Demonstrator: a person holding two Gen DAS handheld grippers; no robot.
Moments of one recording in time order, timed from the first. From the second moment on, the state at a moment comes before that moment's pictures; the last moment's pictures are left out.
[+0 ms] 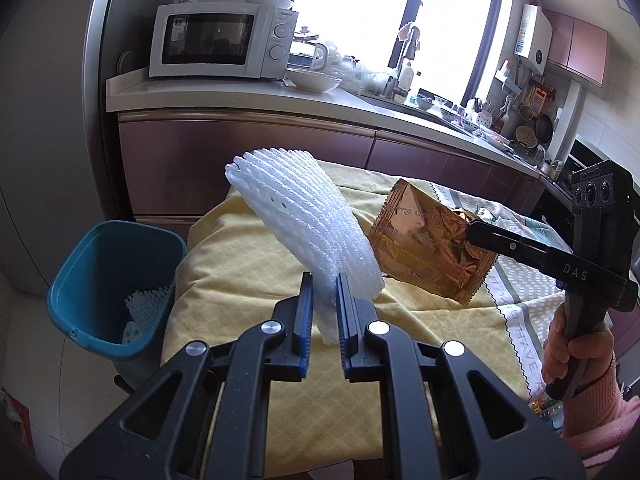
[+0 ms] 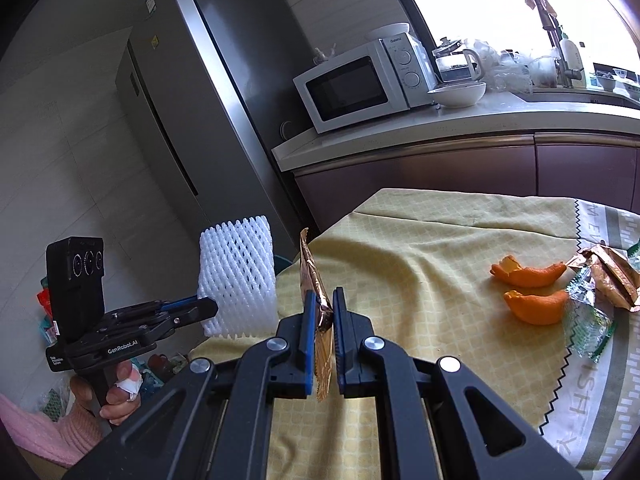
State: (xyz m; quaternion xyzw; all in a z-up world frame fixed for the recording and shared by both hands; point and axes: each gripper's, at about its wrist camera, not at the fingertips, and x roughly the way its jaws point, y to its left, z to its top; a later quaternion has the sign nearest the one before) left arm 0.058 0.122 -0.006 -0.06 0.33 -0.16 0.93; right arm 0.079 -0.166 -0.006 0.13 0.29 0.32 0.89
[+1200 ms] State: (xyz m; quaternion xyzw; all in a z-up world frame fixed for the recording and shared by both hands) left arm 0.059 0.241 0.000 -0.09 0.31 -0.02 0.95; right arm 0.130 -0.037 0.010 0.08 0.32 0.43 0.84
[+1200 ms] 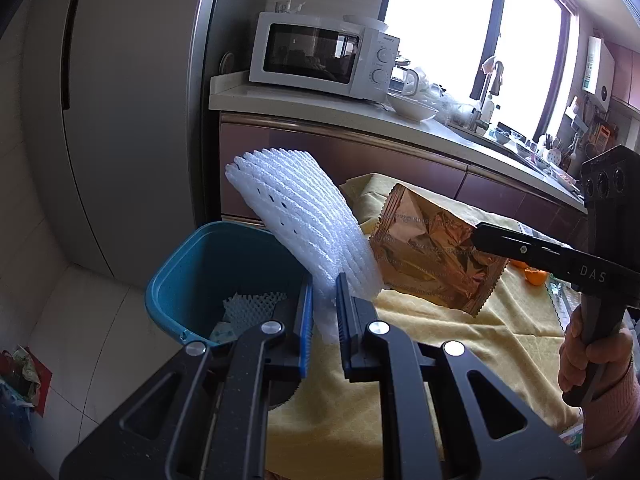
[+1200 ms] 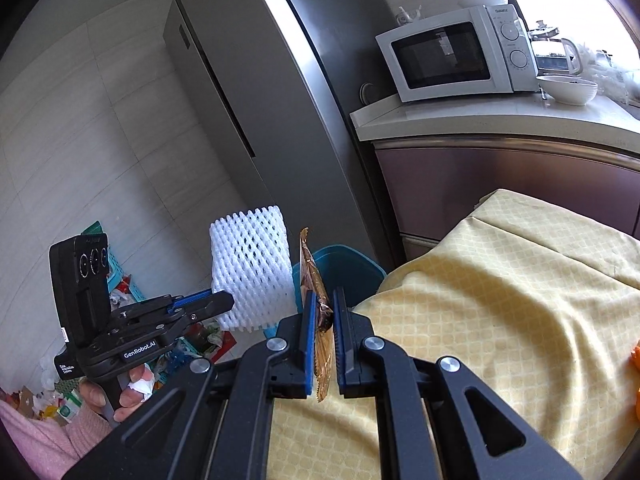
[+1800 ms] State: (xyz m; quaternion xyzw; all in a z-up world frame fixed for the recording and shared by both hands) left arm 0.077 0.286 -0.025 -0.10 0.34 0.03 0.93; right arm 0.168 0.020 -0.001 0.07 0.35 0.44 0.82
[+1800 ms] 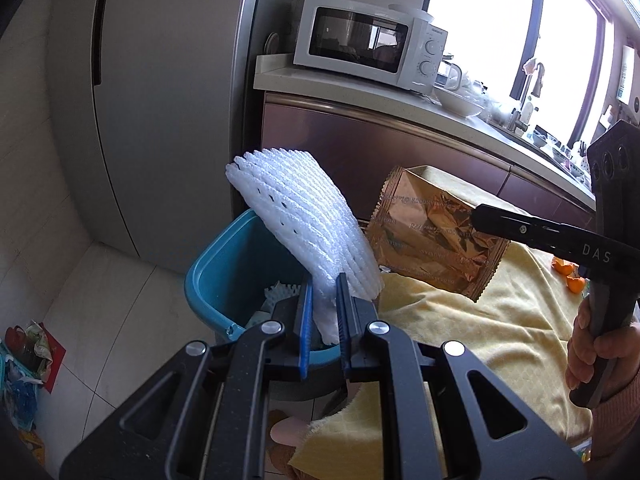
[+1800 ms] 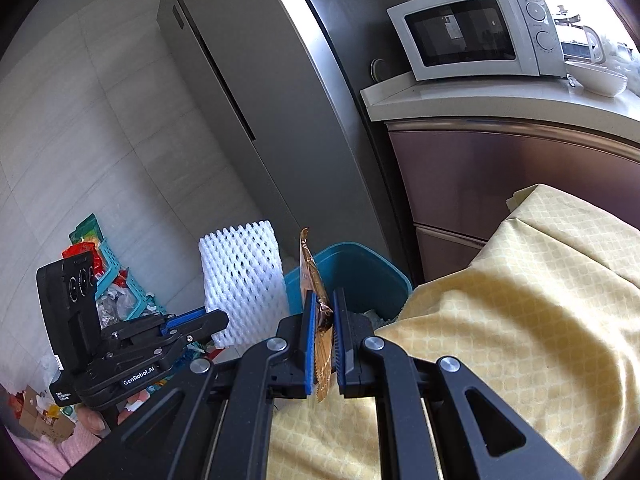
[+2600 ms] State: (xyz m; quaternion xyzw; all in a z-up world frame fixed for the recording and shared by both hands) left arm 0.124 0.312 -0.075 -0.11 0.39 0.07 0.91; right arm 0.198 0.083 -0.033 0.05 0.40 0.42 0.81
